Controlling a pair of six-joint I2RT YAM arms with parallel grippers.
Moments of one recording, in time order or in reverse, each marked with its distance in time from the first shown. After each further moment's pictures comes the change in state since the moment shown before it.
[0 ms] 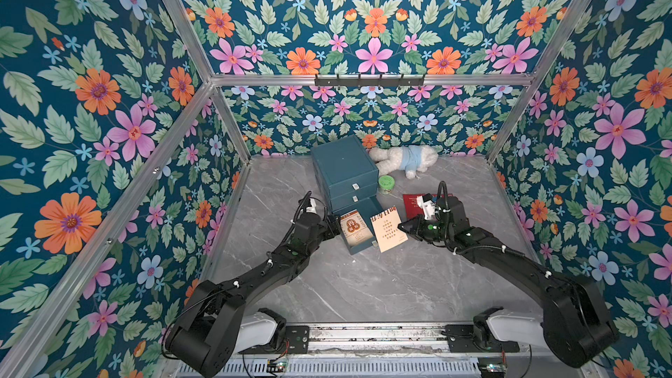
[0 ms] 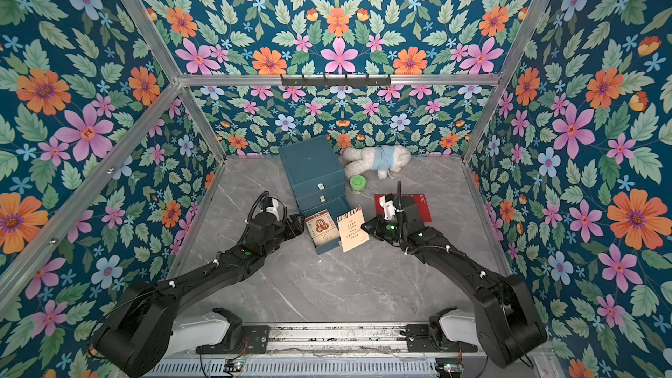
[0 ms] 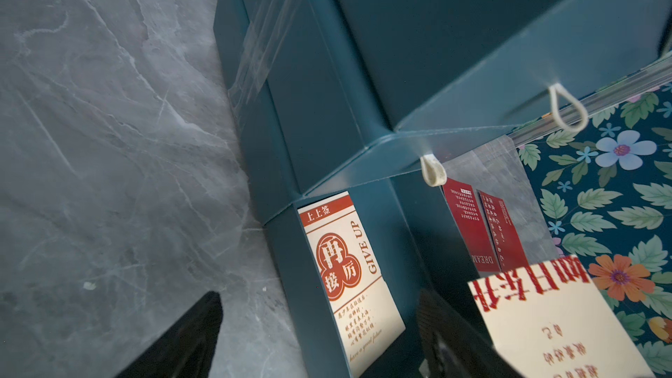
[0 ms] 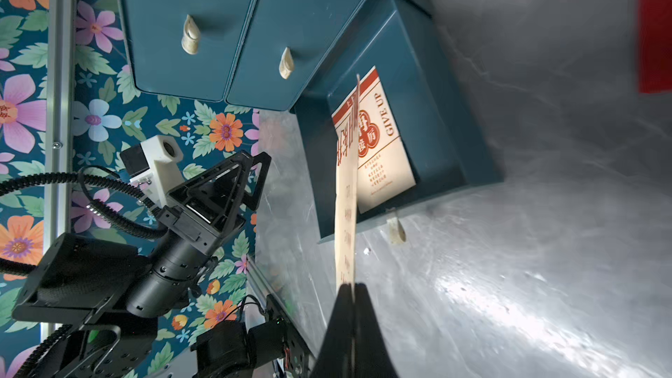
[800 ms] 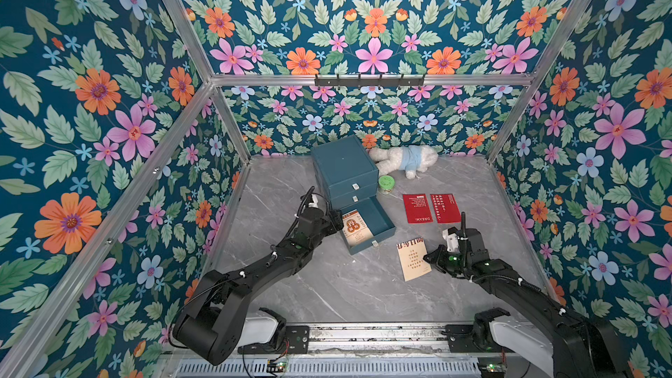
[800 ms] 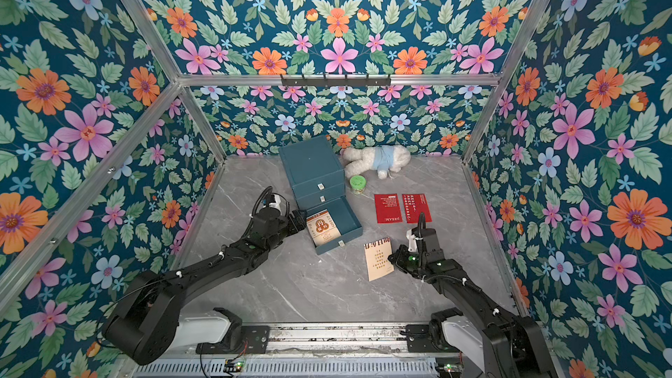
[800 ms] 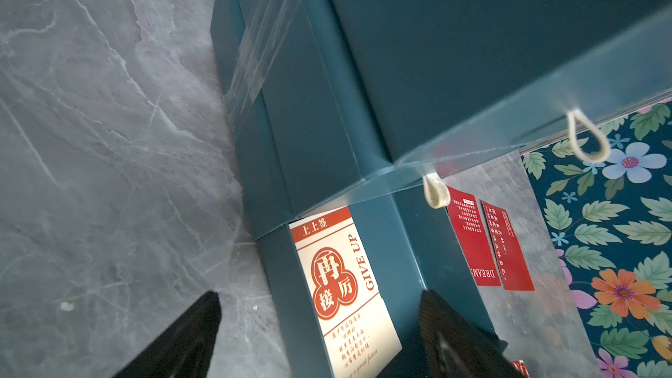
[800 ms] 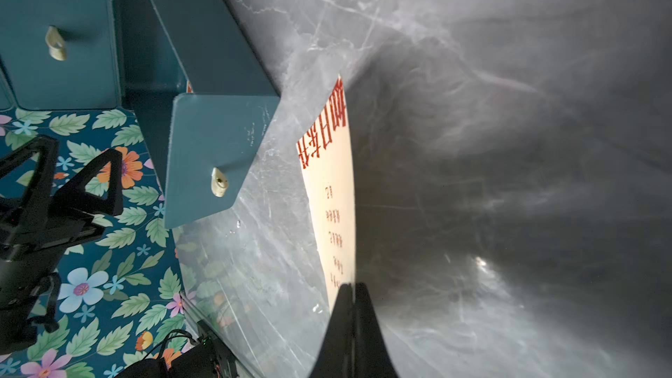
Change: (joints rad) left arm 0.000 0.071 0.057 0.000 -0.005 -0.026; right arm -0.149 -0.202 -0.343 -0.113 0.079 -0.041
